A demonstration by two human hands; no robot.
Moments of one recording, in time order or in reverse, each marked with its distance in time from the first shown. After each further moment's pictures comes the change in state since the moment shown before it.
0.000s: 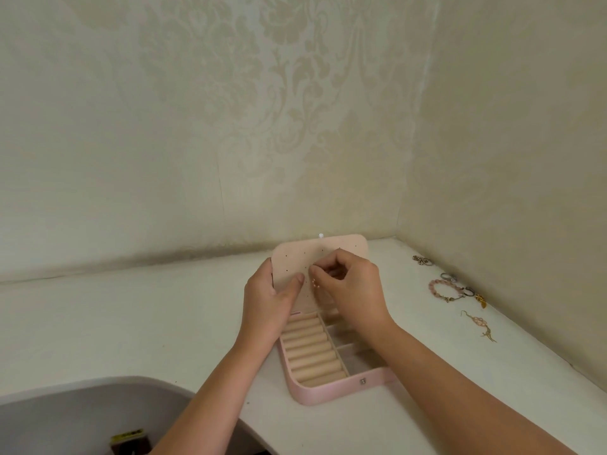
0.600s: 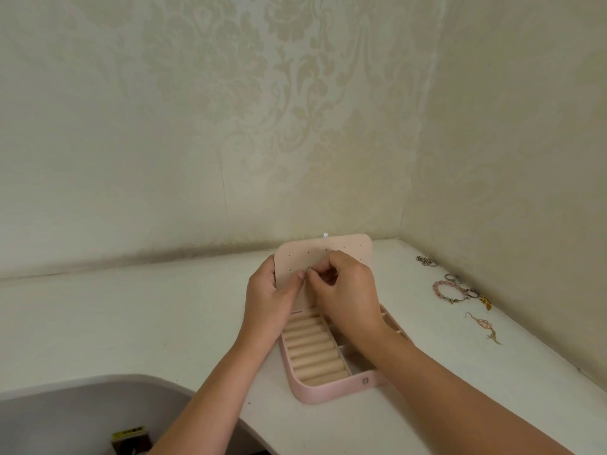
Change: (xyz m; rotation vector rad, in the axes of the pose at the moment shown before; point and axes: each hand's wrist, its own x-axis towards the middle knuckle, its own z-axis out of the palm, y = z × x) left_hand 0.001 0.002 -0.001 -0.061 -0.018 0.022; right_hand -0.003 0.003 0.014 -0.206 0.040 -0.176
